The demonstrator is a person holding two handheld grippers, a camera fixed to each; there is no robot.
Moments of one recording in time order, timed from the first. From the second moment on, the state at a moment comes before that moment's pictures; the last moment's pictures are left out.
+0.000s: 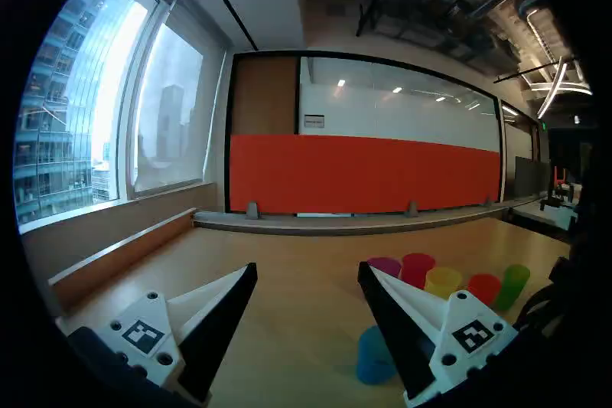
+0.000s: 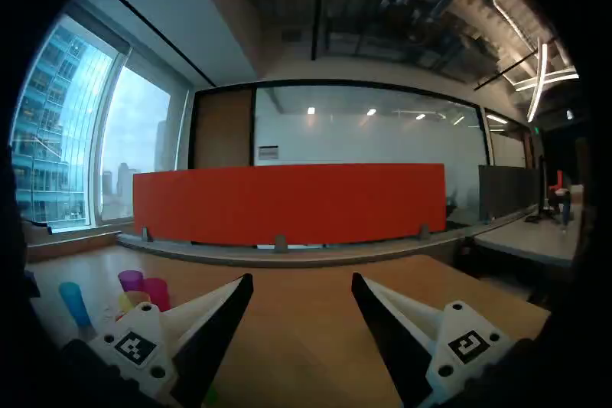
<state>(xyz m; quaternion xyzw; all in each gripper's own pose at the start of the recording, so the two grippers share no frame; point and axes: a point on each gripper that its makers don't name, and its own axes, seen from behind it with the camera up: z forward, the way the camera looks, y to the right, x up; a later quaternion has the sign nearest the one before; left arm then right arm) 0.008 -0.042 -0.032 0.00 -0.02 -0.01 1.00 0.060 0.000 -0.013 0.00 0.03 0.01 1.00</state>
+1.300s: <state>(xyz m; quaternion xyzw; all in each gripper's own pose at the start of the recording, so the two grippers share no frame) -0.021 -0.038 -0.011 0.05 0.02 0.02 1.00 0.034 0.019 -0.024 -0.06 0.03 0.01 1.00</state>
